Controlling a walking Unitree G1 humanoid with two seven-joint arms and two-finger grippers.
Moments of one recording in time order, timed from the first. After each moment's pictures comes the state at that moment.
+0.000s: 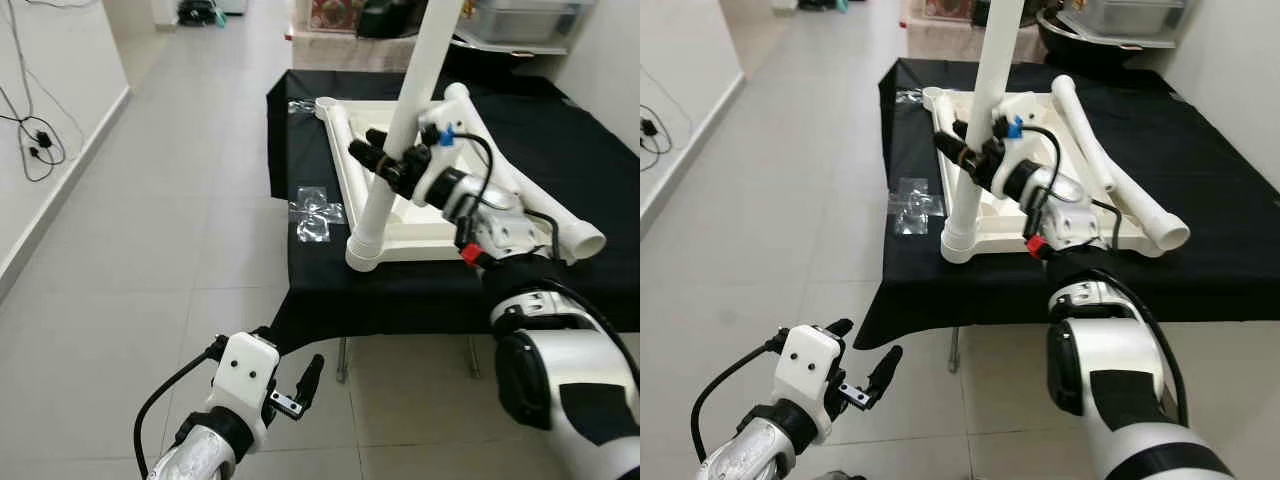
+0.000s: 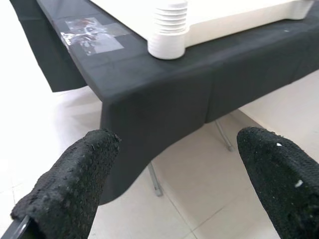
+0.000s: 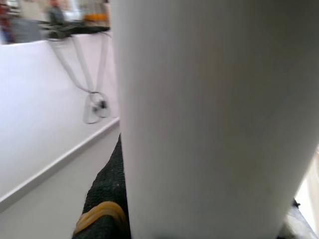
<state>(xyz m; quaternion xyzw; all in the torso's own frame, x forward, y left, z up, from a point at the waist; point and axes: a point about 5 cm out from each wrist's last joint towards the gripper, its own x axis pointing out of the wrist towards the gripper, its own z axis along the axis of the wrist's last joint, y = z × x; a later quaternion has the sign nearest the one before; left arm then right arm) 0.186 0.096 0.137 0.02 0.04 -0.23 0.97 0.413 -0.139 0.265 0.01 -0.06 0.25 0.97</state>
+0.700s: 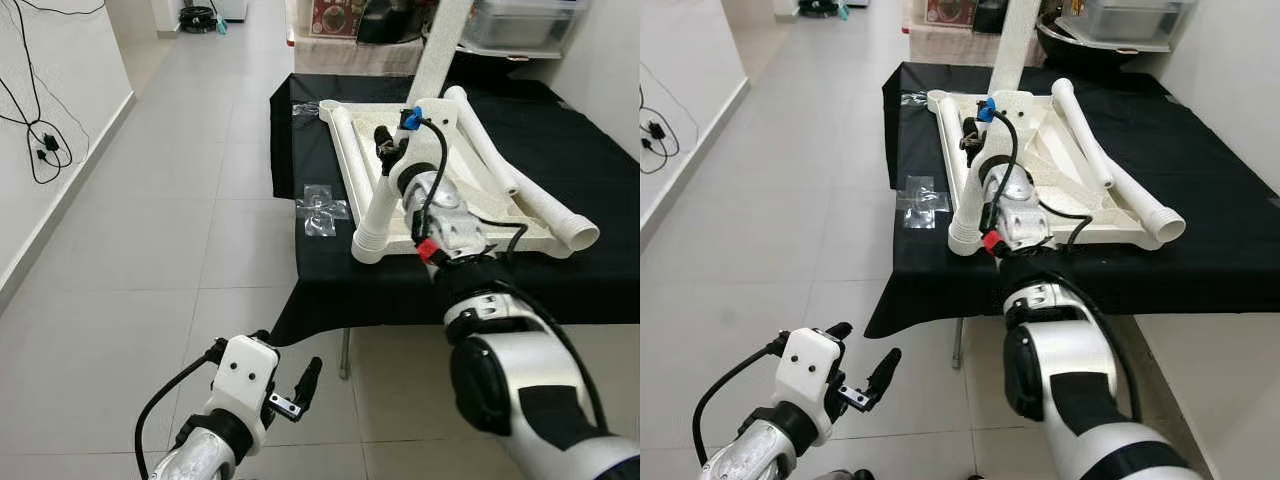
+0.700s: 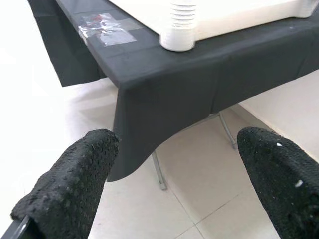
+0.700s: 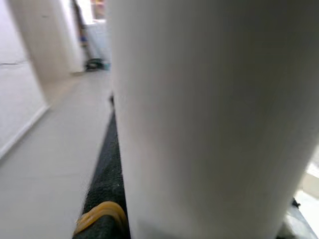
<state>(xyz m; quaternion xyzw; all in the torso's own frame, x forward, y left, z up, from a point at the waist) 0.189 0.095 0.136 0.02 0.04 -0.23 0.97 0.416 -0.125 0.262 0.04 -0.06 -0.06 1.00</state>
